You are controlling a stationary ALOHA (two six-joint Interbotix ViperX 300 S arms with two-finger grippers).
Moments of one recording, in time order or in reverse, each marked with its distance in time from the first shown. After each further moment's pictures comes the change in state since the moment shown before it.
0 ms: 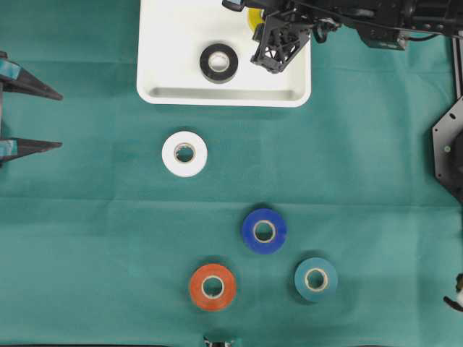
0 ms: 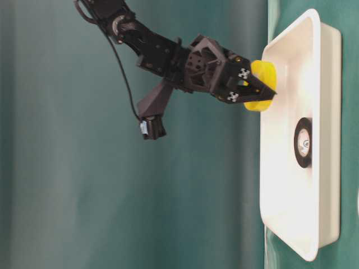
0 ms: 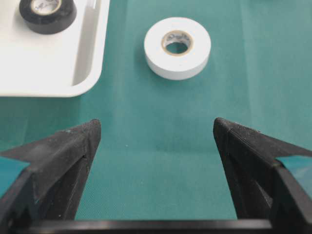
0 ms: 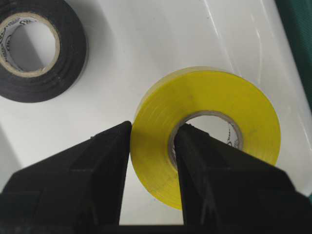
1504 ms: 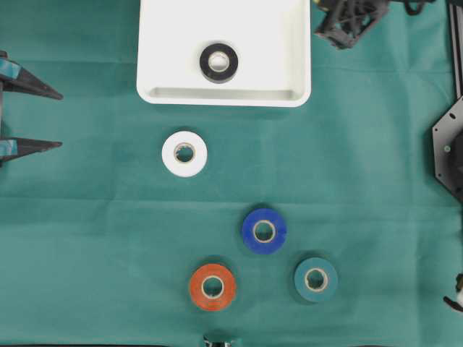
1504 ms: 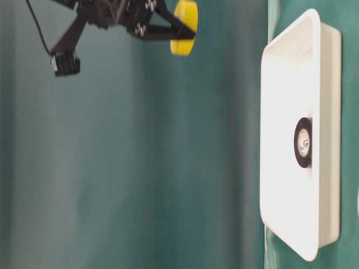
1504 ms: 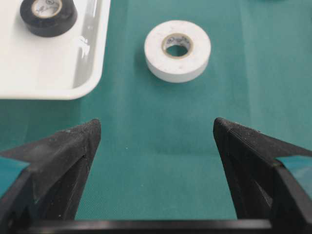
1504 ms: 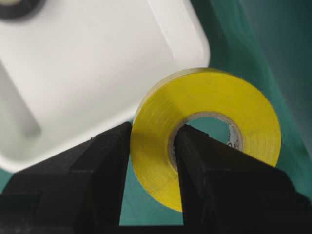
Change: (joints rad) left arm -0.002 0.000 0.000 0.002 -0.008 0.000; right arm -0.032 -0.374 0.043 -0.002 0.298 -0.043
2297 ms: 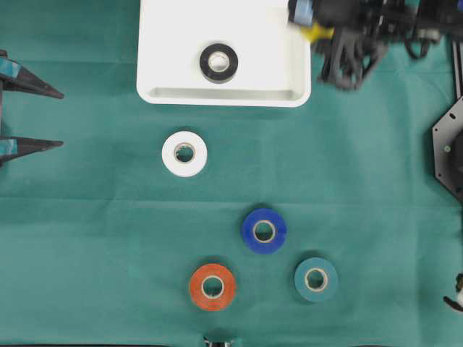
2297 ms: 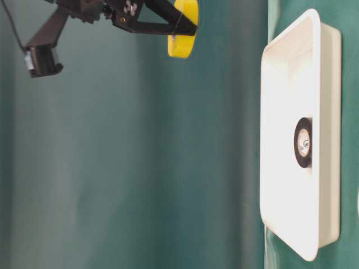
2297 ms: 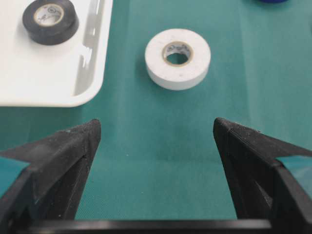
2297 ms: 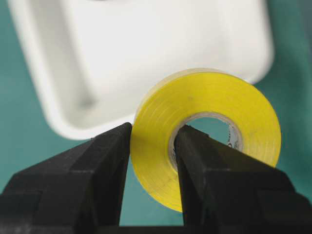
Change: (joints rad) left arm 0.002 0.000 0.000 0.000 -0.020 0.000; right arm 0.132 -0.060 0.025 -0.011 0.097 0.002
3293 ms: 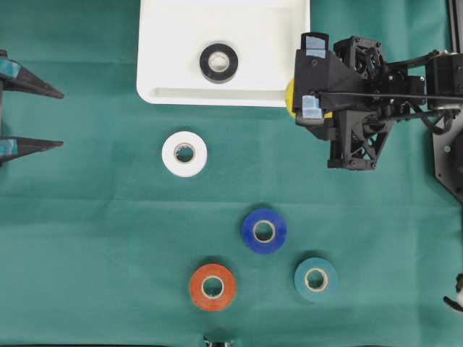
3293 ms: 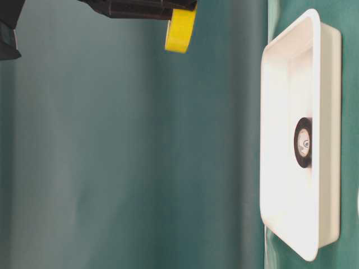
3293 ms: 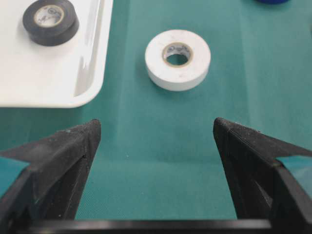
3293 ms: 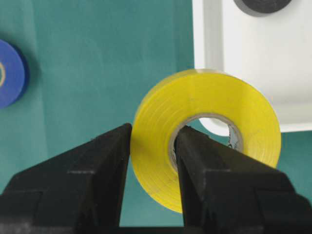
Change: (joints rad) left arm -0.002 0.000 0.000 0.000 -0.002 0.000; right arm 0.333 -0.035 -0.008 0.123 0.058 0.006
